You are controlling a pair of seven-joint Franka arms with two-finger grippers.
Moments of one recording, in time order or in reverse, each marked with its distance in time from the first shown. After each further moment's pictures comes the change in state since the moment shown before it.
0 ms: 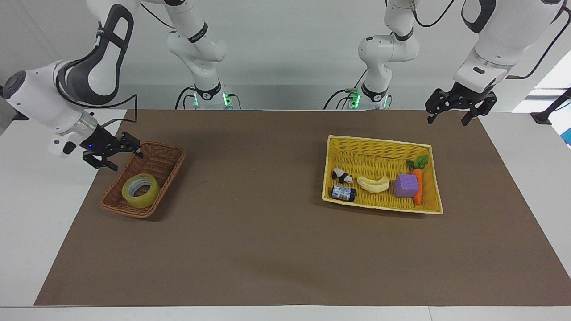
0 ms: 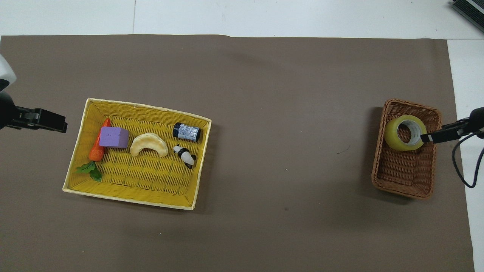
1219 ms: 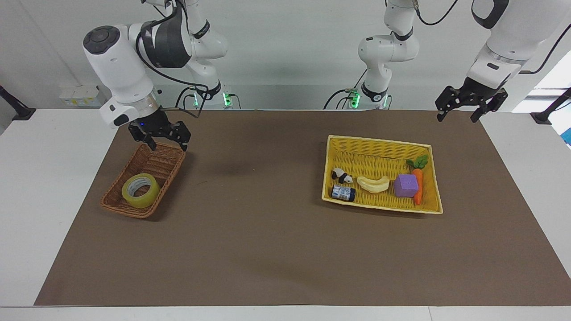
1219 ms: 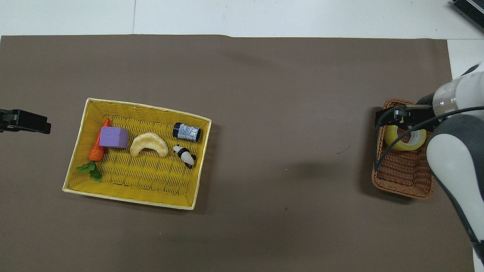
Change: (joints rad) left arm 0.017 -0.004 0.030 0.000 0.000 0.000 0.000; right arm 0.353 -0.149 0.016 0.077 -0.222 -0.057 0.895
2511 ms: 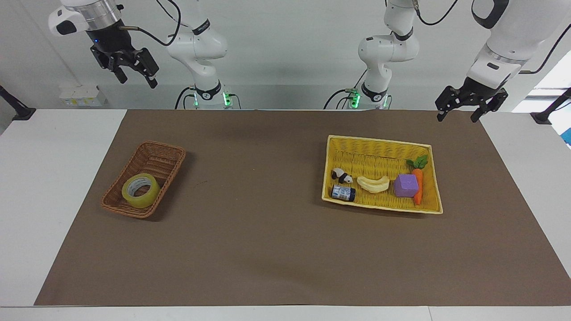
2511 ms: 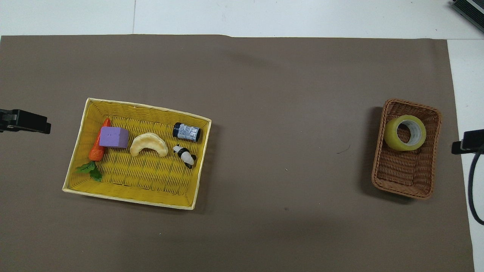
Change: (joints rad) left arm 0.000 0.000 0.000 0.000 0.000 0.000 0.000; right arm -0.041 -0.173 -0.042 0.171 -0.008 -0.366 0.104
